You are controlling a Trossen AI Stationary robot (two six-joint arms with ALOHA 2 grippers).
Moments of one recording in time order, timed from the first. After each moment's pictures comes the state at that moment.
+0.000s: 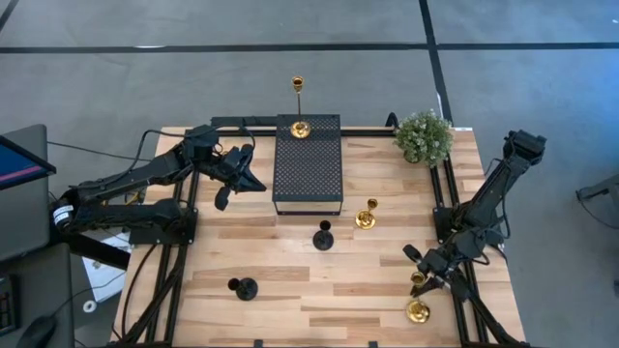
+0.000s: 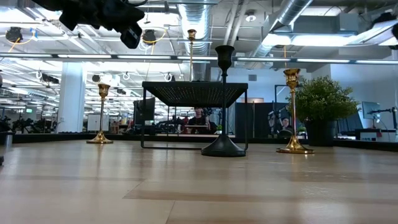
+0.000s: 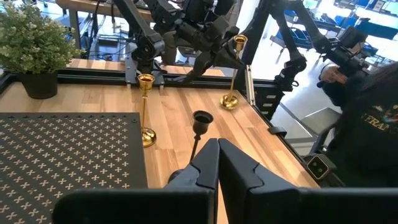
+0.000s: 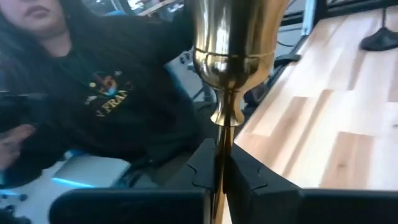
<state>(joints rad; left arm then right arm) 0.49 0.75 0.68 -0.08 0.83 0.10 0.96 0.78 0.18 0.40 0.17 0.43</state>
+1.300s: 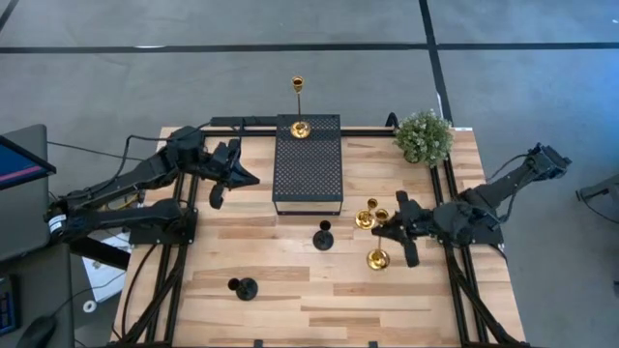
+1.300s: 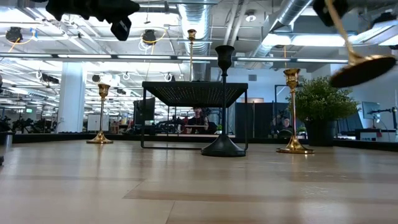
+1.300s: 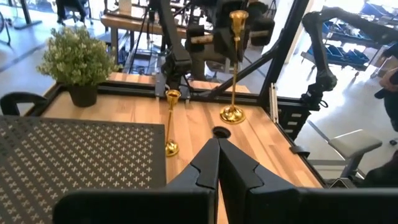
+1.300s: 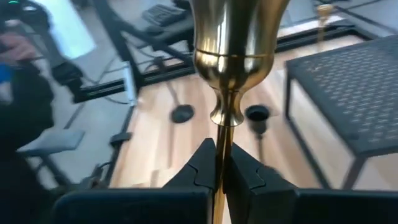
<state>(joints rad) 0.49 0.61 0.68 -0.12 0.70 0.02 0.52 0.87 0.71 -0.20 0.45 0.43</state>
